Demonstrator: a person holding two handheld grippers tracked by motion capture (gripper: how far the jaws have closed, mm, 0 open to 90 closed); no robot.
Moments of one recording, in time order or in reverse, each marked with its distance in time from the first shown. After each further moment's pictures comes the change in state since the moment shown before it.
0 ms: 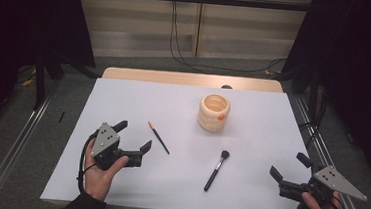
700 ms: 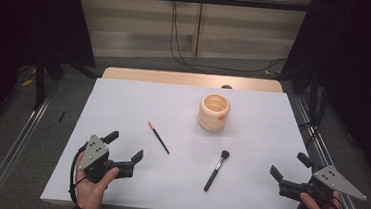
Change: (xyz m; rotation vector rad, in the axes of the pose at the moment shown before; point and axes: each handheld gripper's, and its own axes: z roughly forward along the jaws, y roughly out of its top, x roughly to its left) left arm -0.004 -0.021 -0.027 -0.014 0.019 -0.033; right arm -0.001 0.000 0.000 0.007 -0.008 0.003
